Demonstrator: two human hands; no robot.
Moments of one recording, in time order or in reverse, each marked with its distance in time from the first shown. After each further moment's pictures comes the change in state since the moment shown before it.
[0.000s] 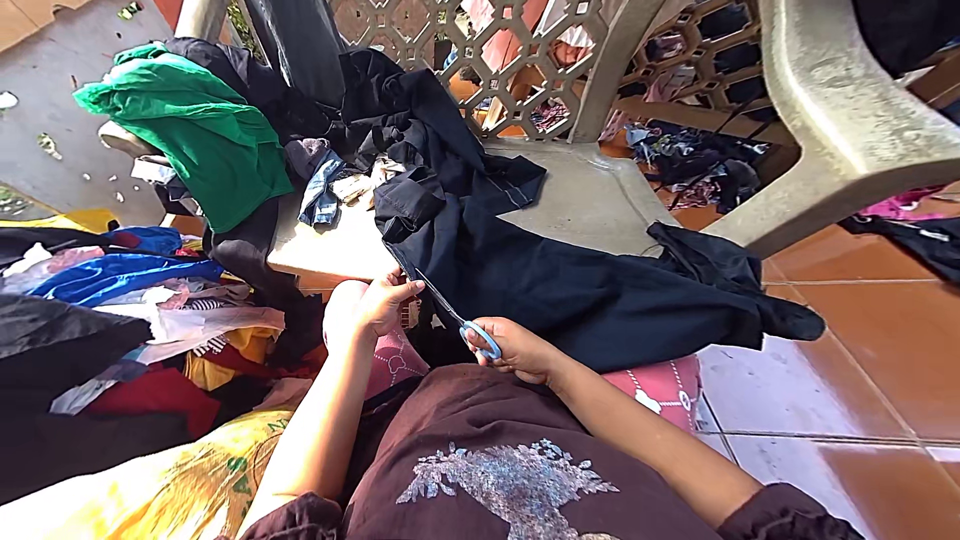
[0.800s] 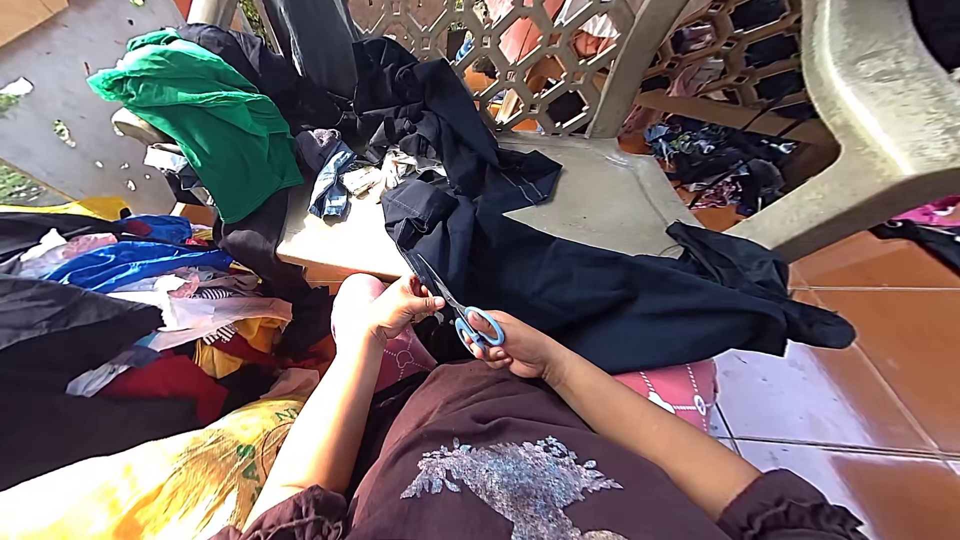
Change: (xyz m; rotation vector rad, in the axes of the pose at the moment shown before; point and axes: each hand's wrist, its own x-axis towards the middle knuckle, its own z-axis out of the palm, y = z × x) left_hand 0.002 -0.018 -0.014 0.085 -0.250 -0.013; right_hand 0.013 -0.002 0.006 0.218 -0.189 -0.022
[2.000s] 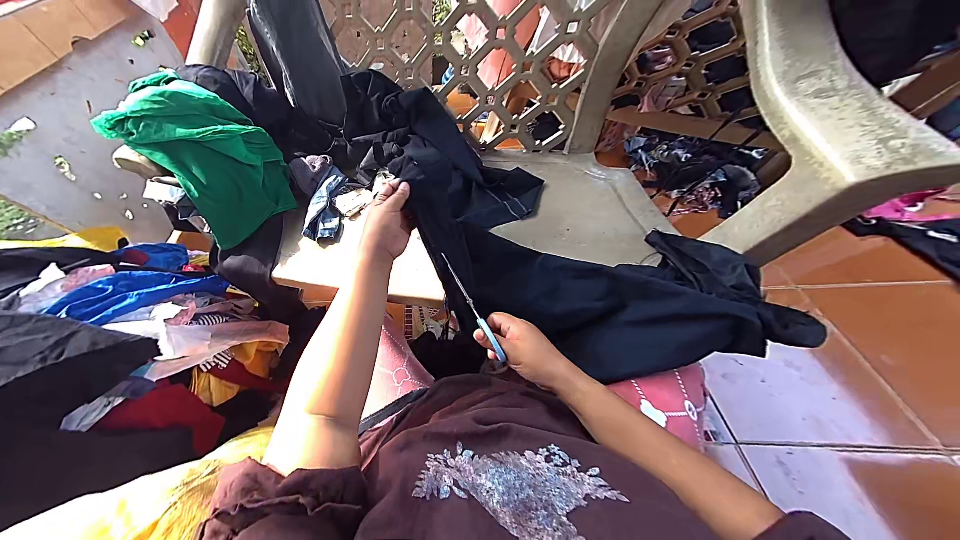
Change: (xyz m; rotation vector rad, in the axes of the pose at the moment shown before) left_hand 0.097 0.105 0.009 -0.212 0.386 0.311; right_hand -0.017 -0.001 -0.008 -0.523 0.495 -0.175
